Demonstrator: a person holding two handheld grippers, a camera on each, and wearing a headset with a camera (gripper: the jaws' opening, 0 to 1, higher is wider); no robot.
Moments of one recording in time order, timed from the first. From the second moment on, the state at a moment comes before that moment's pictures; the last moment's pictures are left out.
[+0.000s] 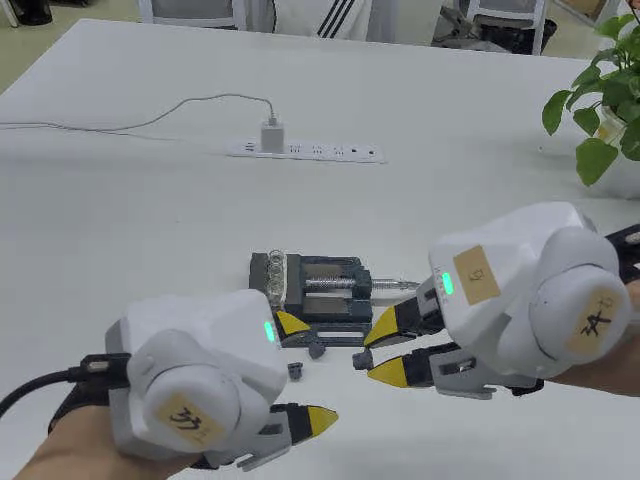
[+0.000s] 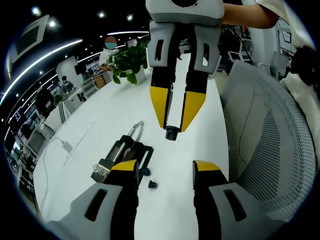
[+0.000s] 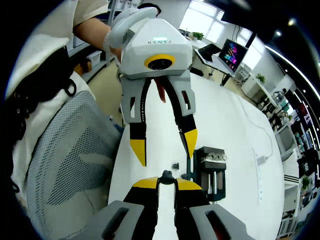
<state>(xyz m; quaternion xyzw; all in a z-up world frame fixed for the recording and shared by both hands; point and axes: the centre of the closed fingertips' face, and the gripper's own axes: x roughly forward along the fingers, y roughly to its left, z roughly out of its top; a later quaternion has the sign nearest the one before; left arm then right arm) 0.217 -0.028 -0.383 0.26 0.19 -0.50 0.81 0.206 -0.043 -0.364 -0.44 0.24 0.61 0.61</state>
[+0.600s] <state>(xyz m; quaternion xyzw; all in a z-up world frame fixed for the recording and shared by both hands) 0.211 -0.044 -0.383 0.30 0.18 -0.52 0.78 0.201 -0.040 -0.376 -0.45 0.25 0.62 0.59</state>
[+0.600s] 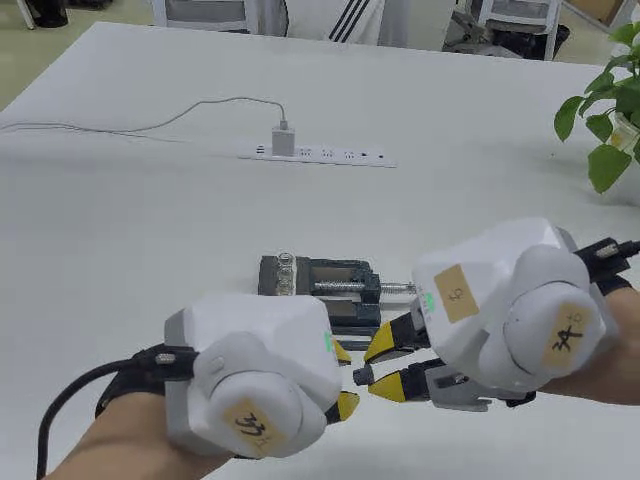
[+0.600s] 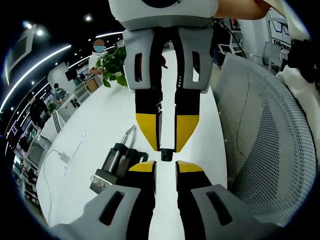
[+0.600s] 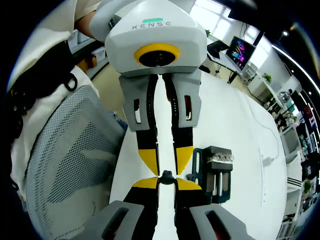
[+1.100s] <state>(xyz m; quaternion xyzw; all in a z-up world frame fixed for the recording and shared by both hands) 0.204 -0.051 -0.385 0.31 0.19 -0.54 0.76 0.195 -0.041 -0.380 -0.46 0.25 0.63 0.58</state>
